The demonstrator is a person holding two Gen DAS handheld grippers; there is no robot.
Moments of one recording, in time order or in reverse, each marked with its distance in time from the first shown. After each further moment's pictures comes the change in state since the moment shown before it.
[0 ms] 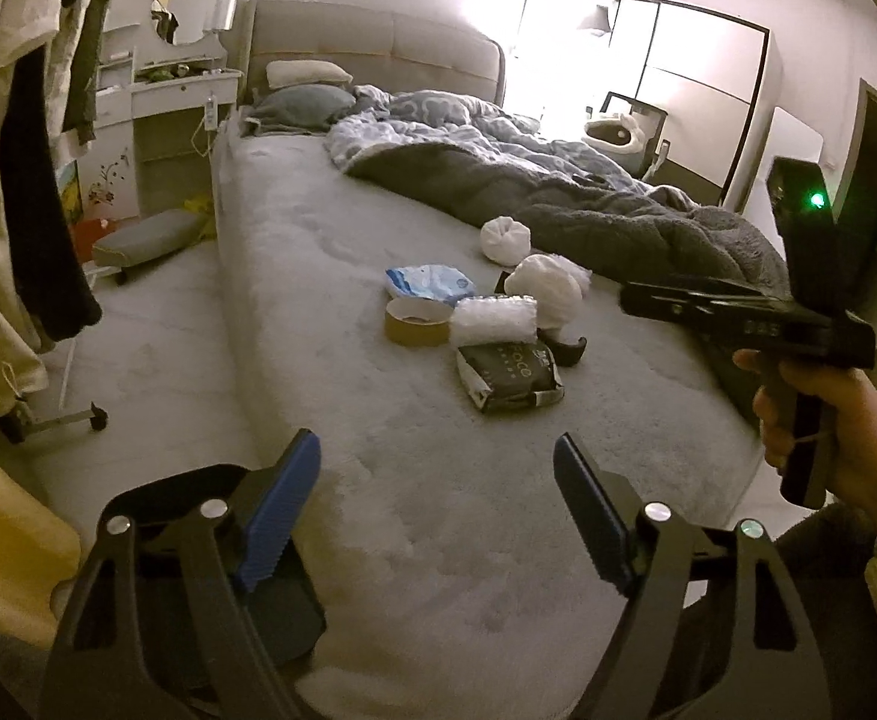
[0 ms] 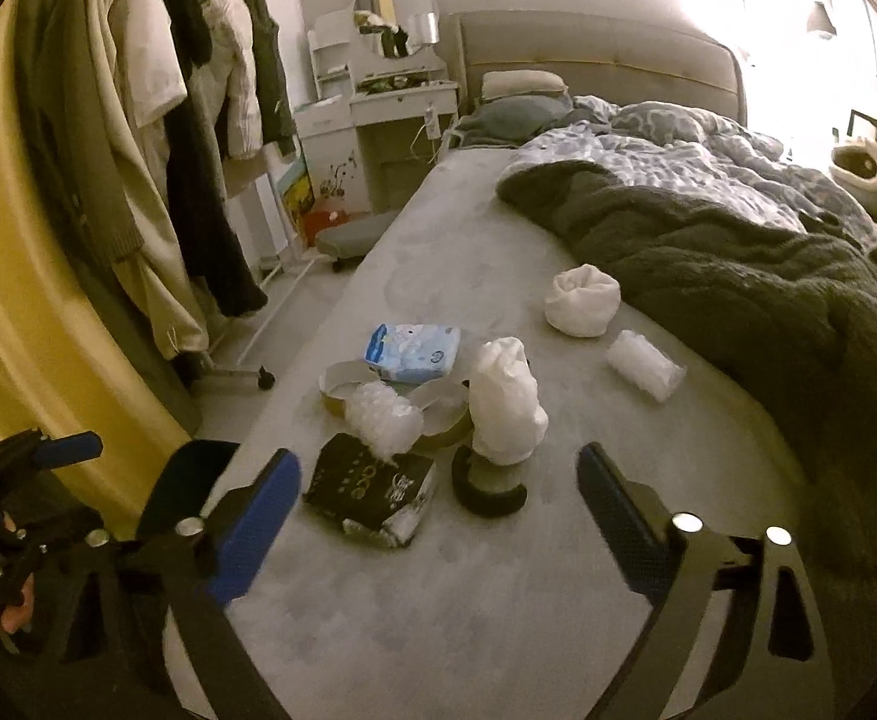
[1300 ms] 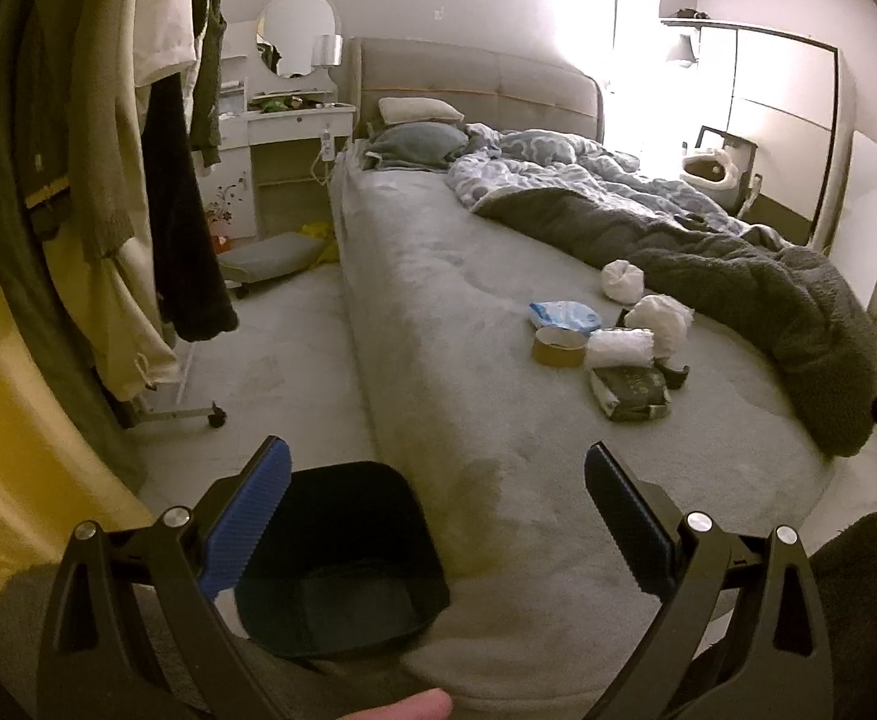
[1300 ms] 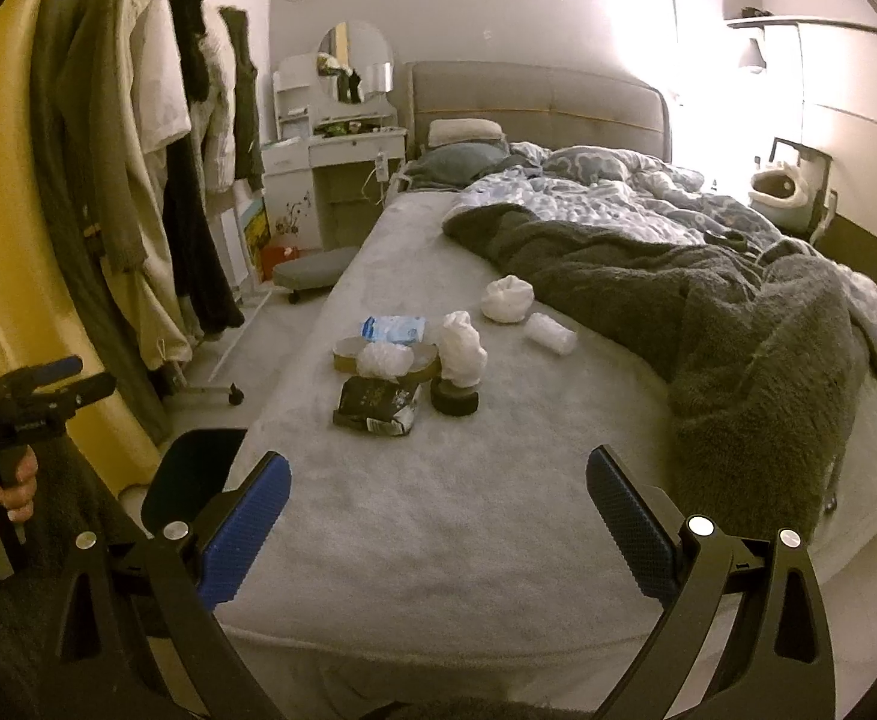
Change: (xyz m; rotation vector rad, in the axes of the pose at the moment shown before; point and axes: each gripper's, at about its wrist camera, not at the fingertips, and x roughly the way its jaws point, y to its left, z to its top) left arm -0.074 0.021 -0.020 -0.050 -0.111 0.259; right arm -0.127 0.047 -0.080 0.028 -0.107 -0.162
